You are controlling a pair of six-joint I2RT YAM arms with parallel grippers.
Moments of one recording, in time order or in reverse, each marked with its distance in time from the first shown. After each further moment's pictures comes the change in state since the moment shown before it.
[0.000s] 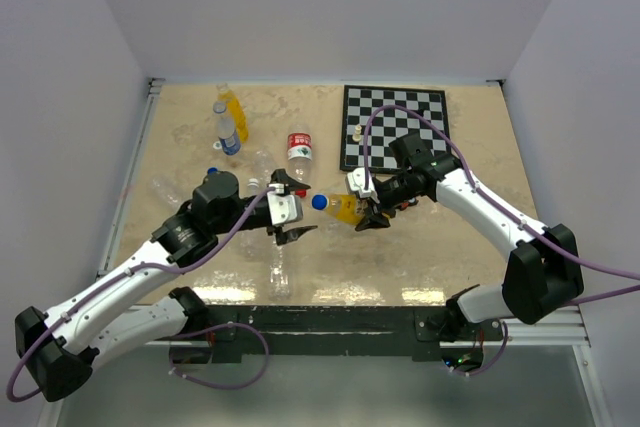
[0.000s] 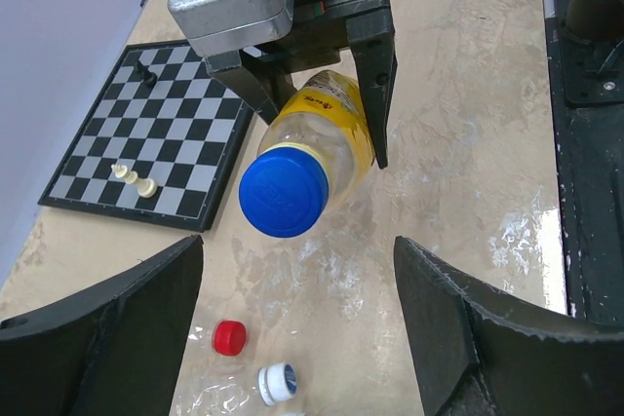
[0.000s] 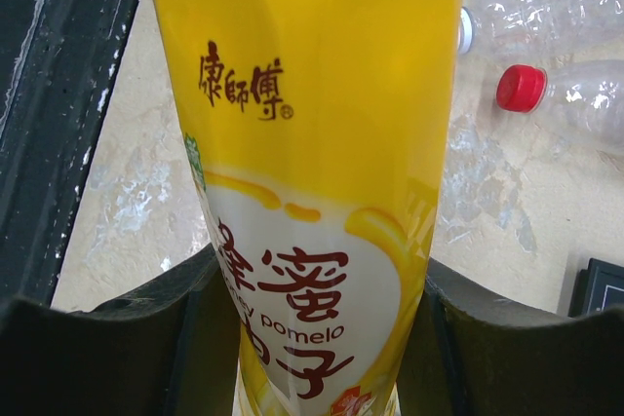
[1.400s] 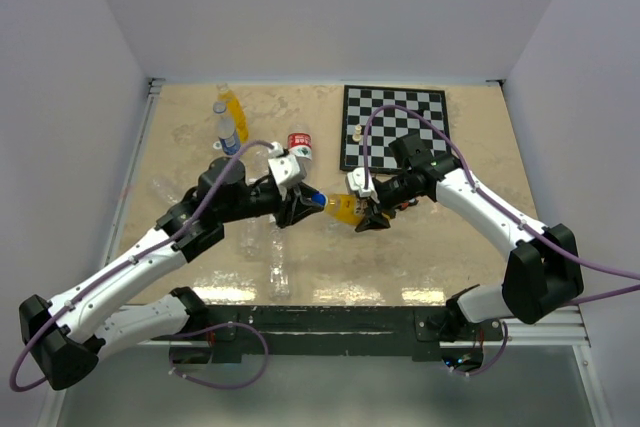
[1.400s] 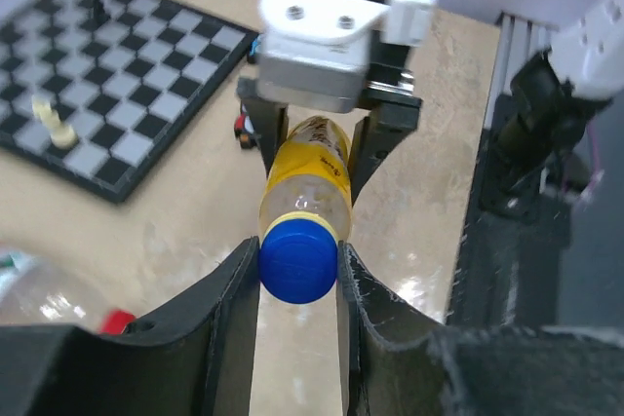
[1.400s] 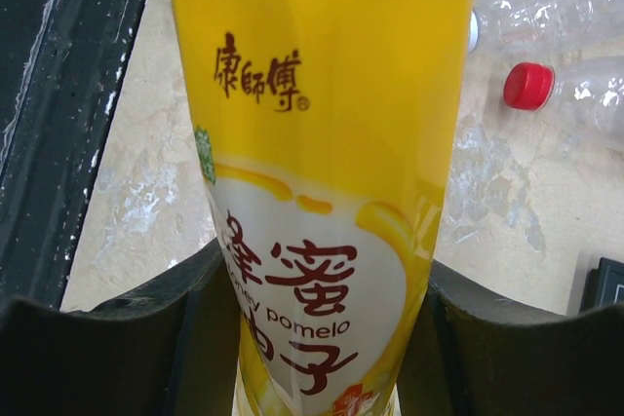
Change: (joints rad) left arm -0.001 0.092 0.123 -0.025 -0.032 -0.335; right arm 0.000 0.001 0.000 -0.011 -0.004 0.002
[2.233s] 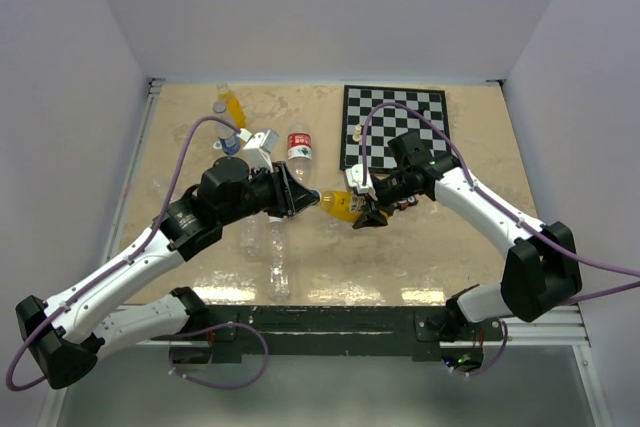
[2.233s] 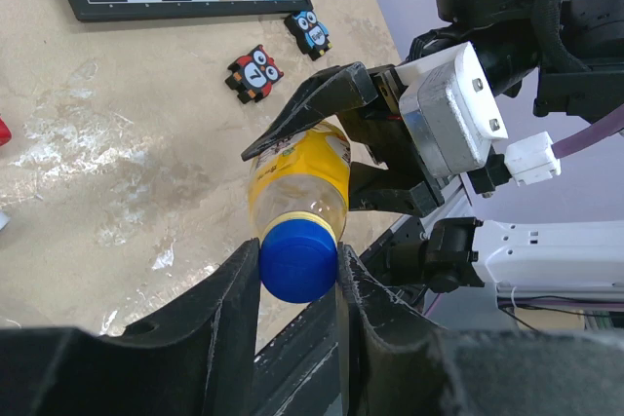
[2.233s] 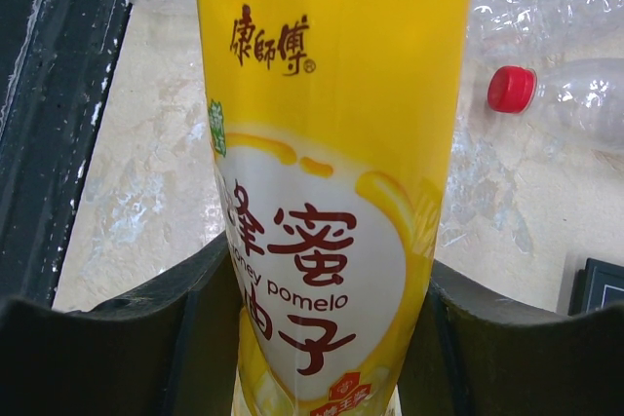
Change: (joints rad) left arm -0.015 -0.001 0.051 -0.170 -0.362 -0.870; right arm 0.000 0.013 0.006 0.041 0.002 0.042
